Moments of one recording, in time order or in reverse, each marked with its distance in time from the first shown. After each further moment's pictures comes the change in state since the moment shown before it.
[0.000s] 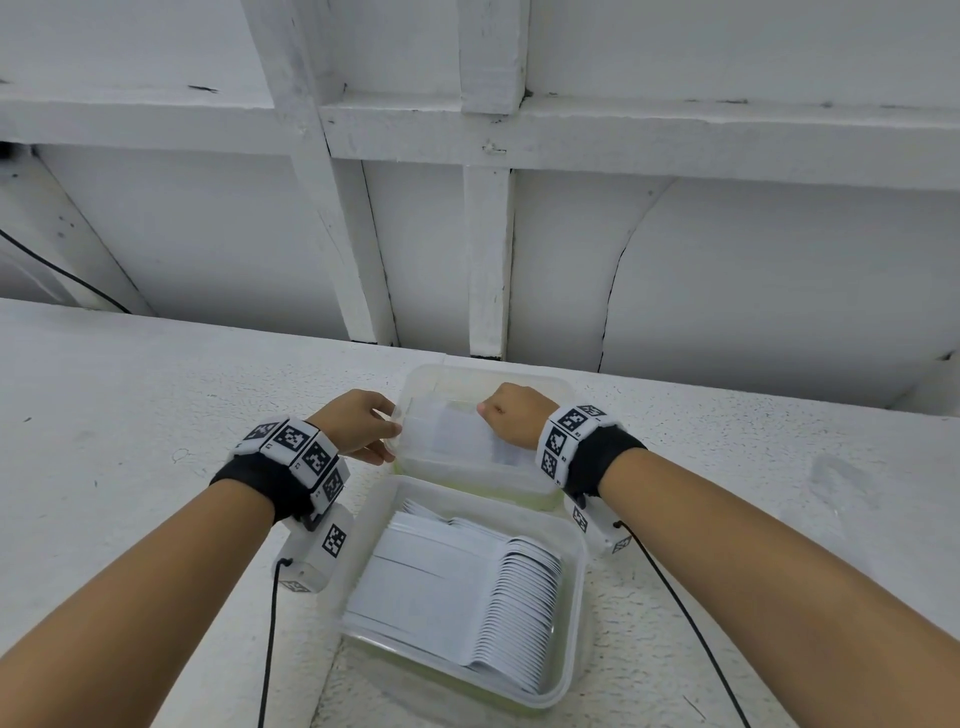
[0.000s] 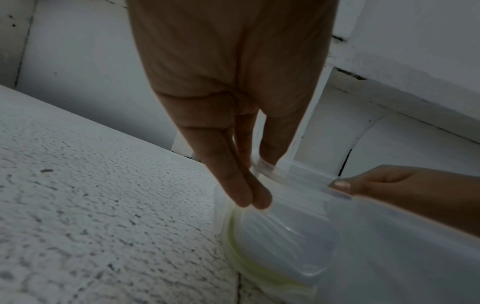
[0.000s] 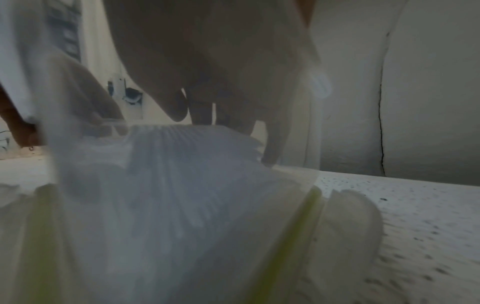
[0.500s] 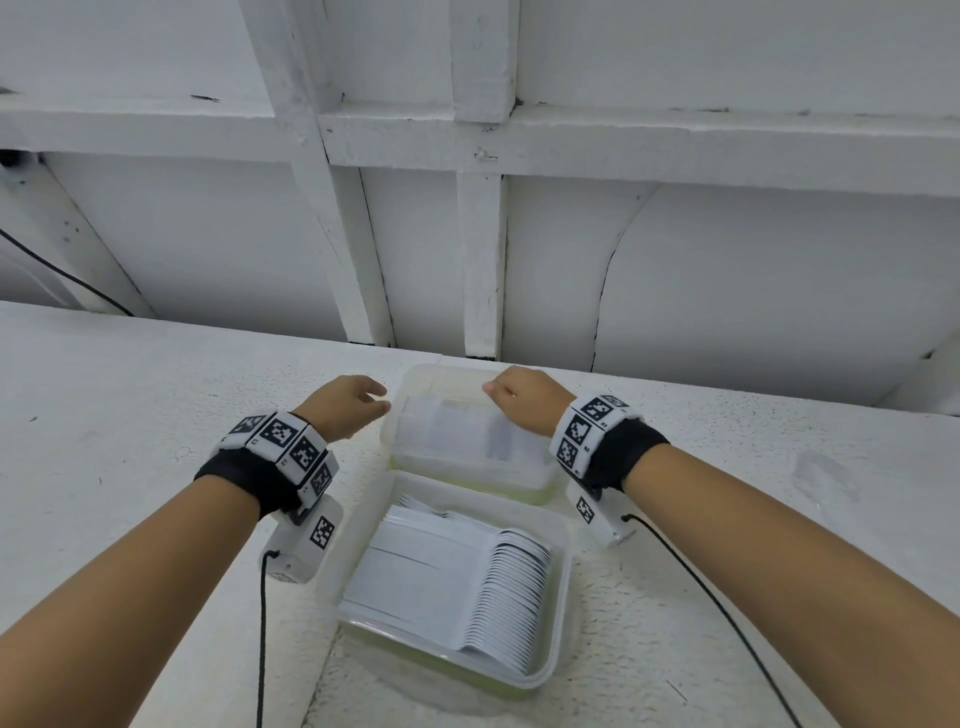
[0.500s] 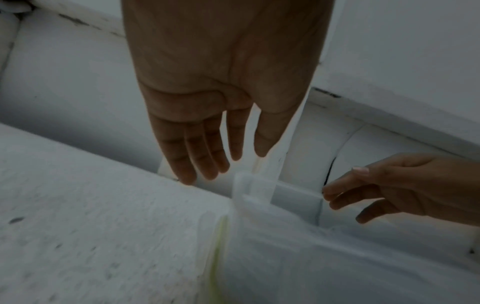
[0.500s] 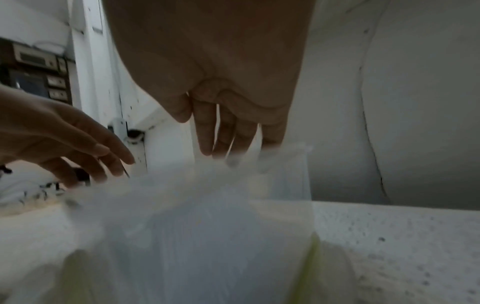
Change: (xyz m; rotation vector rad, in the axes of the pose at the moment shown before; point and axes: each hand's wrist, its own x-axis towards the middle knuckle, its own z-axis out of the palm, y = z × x) left_hand -0.020 0.014 -0.009 0.257 0.143 0.107; right_hand -0.030 -0.004 -0.030 0.040 0.097 -0.086
